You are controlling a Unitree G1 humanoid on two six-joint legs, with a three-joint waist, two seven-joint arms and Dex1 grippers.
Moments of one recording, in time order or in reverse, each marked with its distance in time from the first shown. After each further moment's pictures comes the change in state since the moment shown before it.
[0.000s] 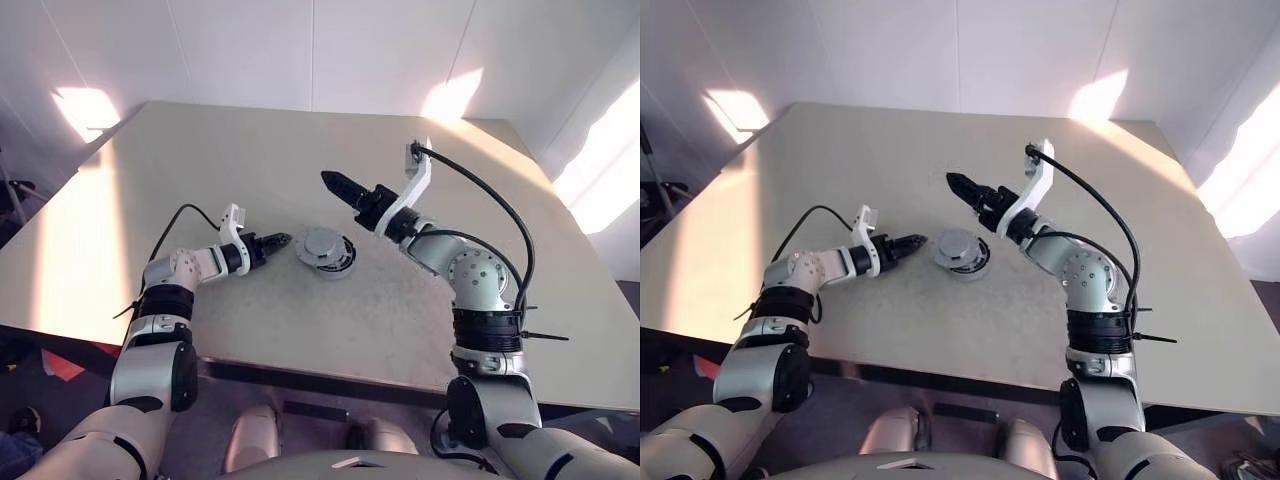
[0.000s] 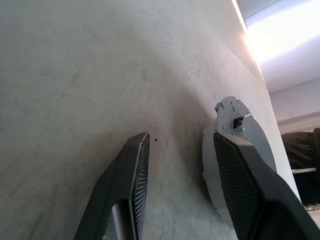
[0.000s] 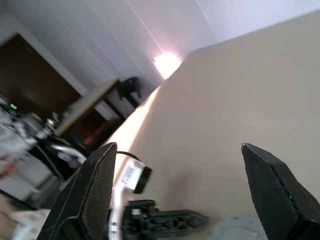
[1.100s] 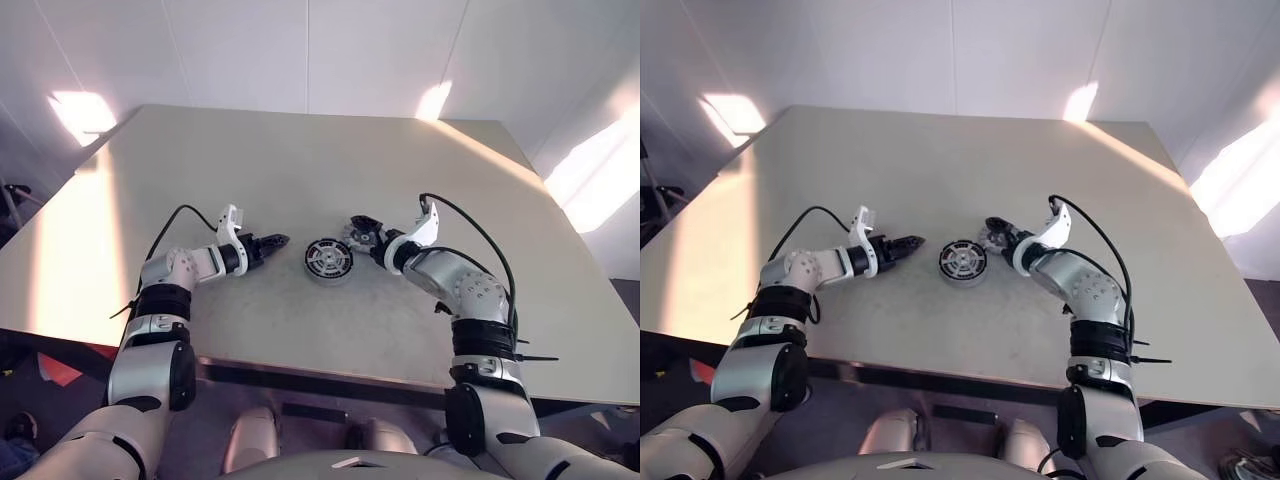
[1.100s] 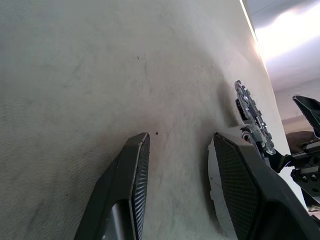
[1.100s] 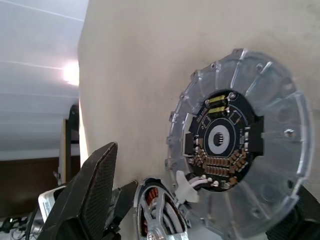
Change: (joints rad) left arm -0.001 0.009 0.008 -0.006 -0.008 0.026 0.026; right arm 0.009 0.098 -0.249 0.404 0.393 0.119 -0.548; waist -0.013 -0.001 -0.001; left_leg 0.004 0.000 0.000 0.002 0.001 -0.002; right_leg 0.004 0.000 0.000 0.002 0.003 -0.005
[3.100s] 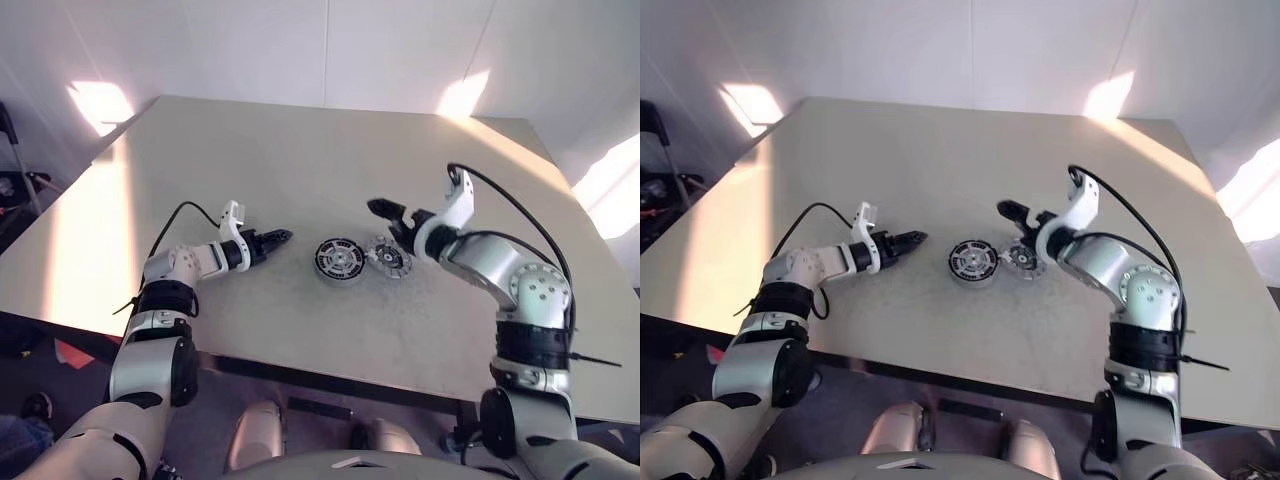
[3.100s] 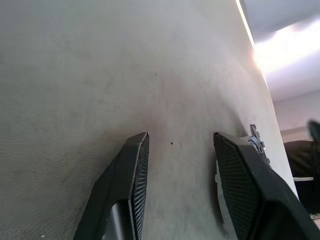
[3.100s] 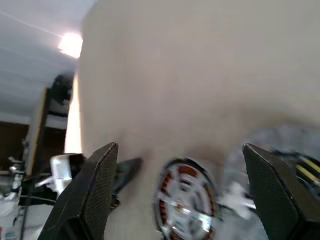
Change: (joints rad) left arm -0.023 -0.011 -0.007 0.027 -0.023 -0.022 -0.016; right arm 0.153 -0.218 0.011 -0.385 0.359 0.143 -0.361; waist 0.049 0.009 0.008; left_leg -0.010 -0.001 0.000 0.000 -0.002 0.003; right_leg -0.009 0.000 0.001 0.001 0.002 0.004
